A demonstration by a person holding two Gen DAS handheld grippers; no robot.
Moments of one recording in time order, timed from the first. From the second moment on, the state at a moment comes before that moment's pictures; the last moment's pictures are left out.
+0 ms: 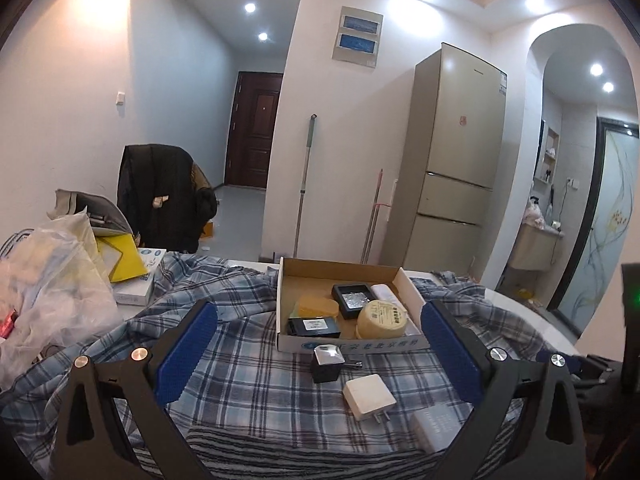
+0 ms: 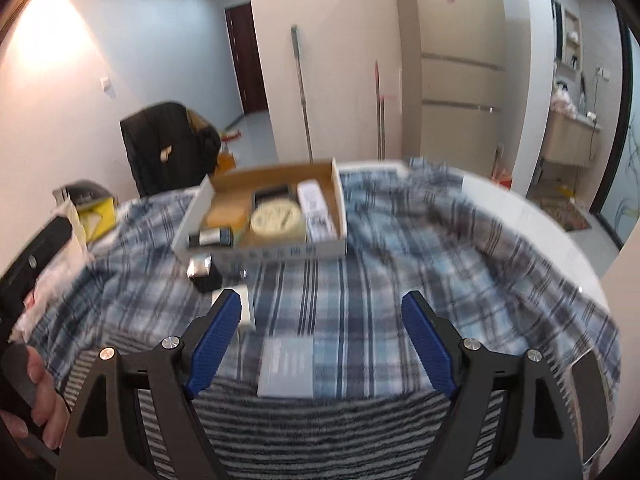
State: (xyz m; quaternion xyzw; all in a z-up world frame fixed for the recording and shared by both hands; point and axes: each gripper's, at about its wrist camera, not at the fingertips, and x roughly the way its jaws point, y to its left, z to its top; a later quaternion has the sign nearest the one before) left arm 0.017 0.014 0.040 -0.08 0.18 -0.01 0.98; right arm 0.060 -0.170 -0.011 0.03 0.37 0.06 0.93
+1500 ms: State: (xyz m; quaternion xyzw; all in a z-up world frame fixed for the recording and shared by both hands) left arm 0.053 0.015 -0.007 -0.08 0.29 0.00 0.95; right arm 0.094 -0.191 -0.029 -0.01 0.38 0.02 0.93
